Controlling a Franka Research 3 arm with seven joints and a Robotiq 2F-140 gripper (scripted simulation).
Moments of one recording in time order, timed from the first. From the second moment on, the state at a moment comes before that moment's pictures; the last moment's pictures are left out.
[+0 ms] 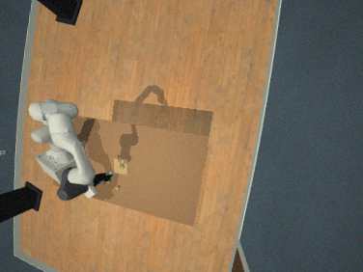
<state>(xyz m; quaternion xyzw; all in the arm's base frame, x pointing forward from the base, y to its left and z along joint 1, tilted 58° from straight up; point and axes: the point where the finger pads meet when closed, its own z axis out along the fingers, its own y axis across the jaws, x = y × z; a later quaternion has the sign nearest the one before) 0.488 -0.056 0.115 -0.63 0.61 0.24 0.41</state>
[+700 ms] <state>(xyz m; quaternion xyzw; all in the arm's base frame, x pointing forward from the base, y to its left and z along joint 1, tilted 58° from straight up) 0.488 -0.060 0.104 -0.64 0.60 0.24 0.42</state>
